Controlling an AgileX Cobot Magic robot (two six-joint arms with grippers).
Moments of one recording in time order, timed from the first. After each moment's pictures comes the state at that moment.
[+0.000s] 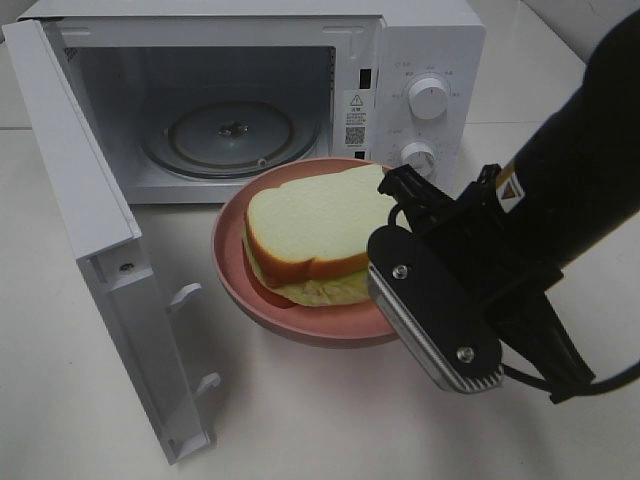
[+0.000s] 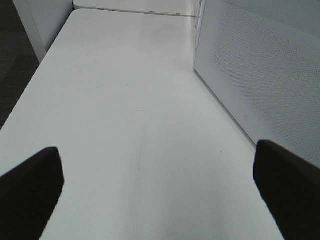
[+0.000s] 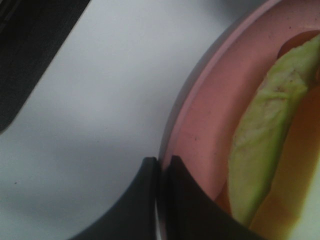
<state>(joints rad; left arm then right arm) 0.05 0.00 -0.52 0.00 1.07 -0.05 0.73 1.44 -0.85 0.08 0.67 -1.51</state>
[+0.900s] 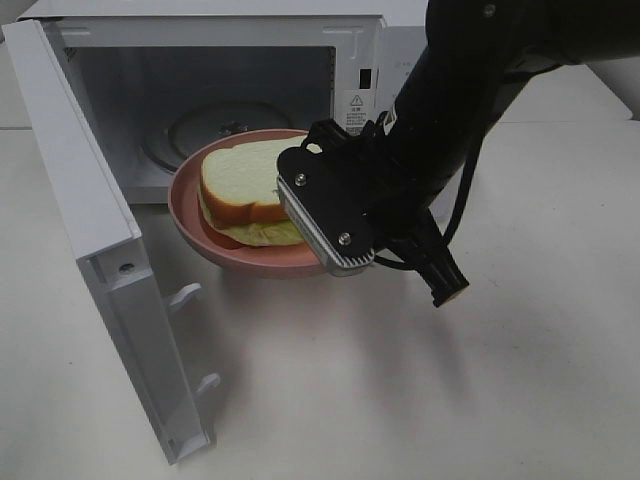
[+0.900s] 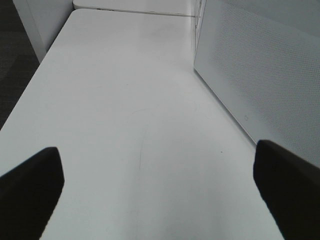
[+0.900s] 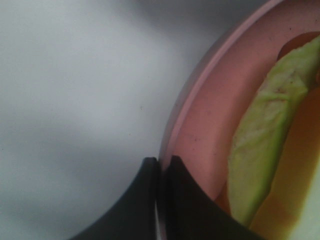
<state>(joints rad) 0.05 0.00 -0.52 0.00 1.07 -0.05 0.67 1.73 -1.17 0.18 0.71 -1.61</state>
